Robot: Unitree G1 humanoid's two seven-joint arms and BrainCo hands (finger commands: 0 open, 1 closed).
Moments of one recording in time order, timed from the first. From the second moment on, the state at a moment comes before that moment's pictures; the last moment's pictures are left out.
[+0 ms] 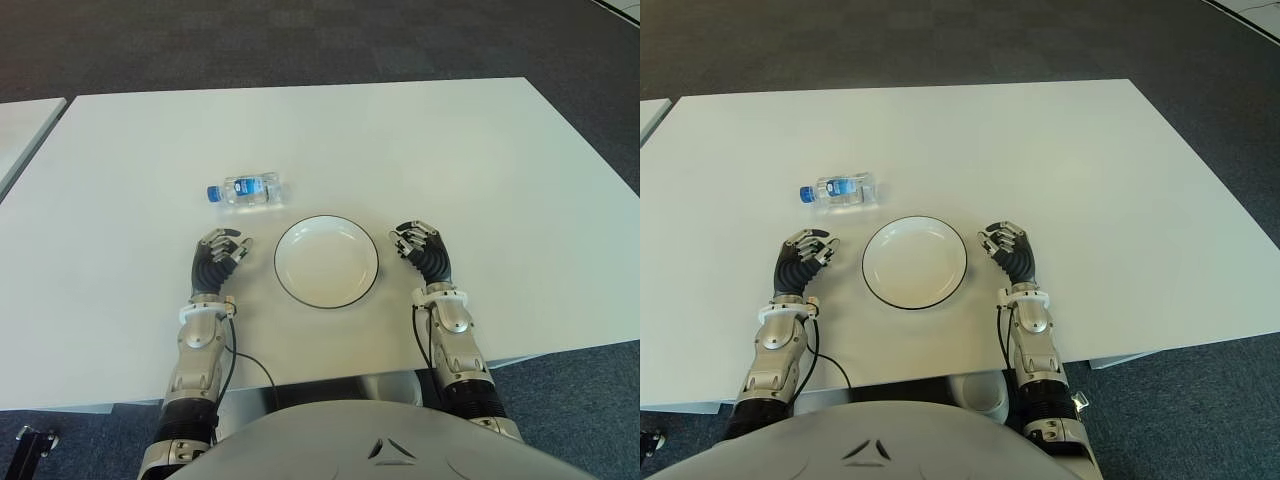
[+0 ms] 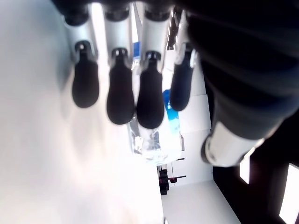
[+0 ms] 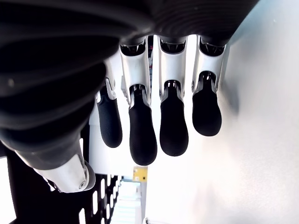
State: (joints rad) left arm 0.18 0.06 0.10 0.24 0.06 -0.29 0.12; right arm 0.05 -0.04 -0.02 0.29 -0.05 -0.26 -0.02
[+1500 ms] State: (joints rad) left arm -0.21 0.42 -0.16 0.49 0.81 -0.15 0.56; right arm 0.07 -0.03 -0.02 0.26 -0.05 -0.24 -0.02
